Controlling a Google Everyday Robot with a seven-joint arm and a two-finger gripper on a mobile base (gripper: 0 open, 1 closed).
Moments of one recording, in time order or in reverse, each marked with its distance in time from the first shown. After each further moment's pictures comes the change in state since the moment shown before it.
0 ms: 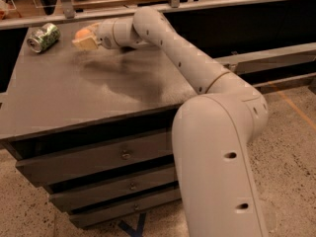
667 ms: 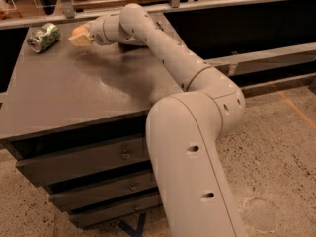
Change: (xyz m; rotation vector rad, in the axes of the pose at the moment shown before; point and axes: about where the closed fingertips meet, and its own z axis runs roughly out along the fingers) arm 0.007 -0.030 0.036 0.076 0.068 -0.004
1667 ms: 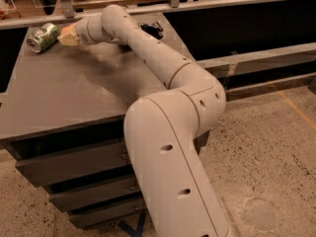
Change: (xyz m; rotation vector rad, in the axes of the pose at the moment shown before) arm -0.009 0.003 0.049 0.063 0.027 0.016
